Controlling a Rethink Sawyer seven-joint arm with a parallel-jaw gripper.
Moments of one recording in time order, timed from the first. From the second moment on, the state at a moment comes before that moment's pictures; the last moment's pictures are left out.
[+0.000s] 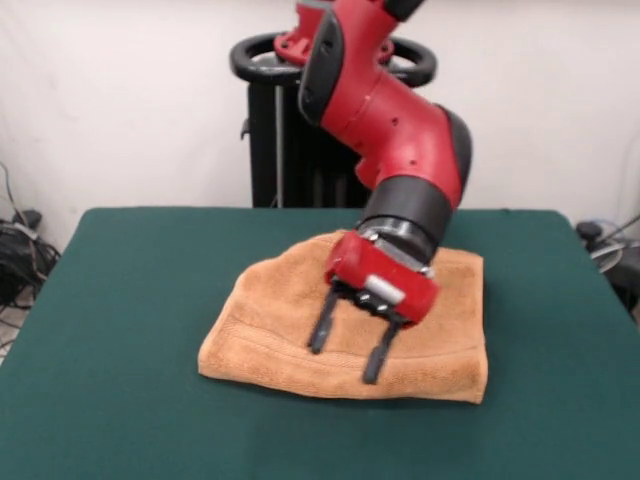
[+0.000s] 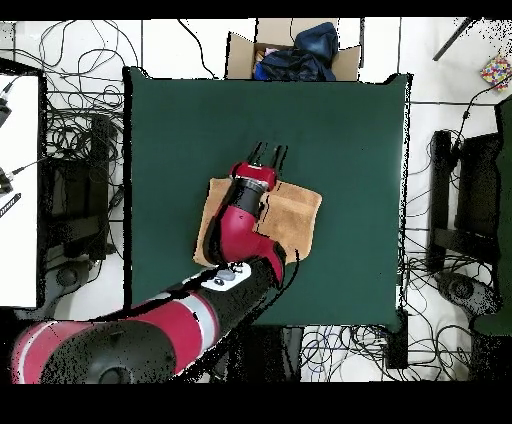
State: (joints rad) arm 0.28 -0.09 -0.58 1.66 0.35 -0.94 1.74
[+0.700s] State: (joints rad) arm -0.08 -0.31 -0.32 1.71 0.07 0.01 1.74
